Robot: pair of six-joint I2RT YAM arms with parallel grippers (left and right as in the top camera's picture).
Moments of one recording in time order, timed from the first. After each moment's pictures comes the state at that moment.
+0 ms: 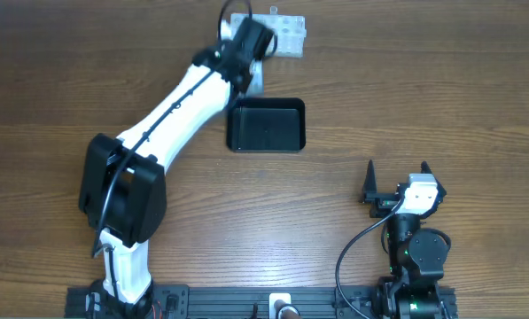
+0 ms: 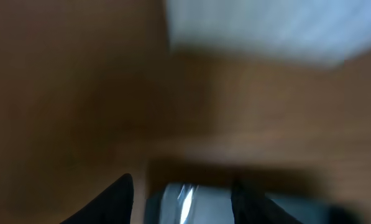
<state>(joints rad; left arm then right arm) -0.51 2.05 1.78 -0.73 -0.31 -0.51 0.02 0.02 0.01 -0.07 0.06 -0.02</state>
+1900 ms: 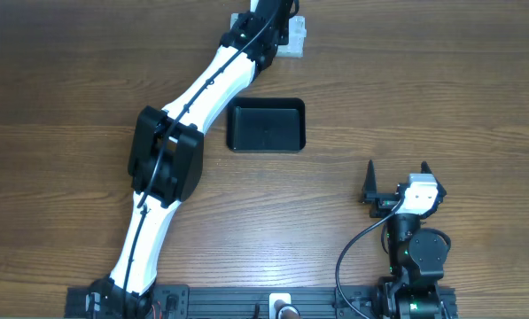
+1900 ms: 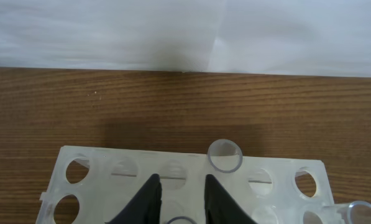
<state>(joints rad) -0.51 2.43 2.13 -0.38 -0.38 -0.35 0.02 0.02 0.01 -0.07 0.06 -0.02</state>
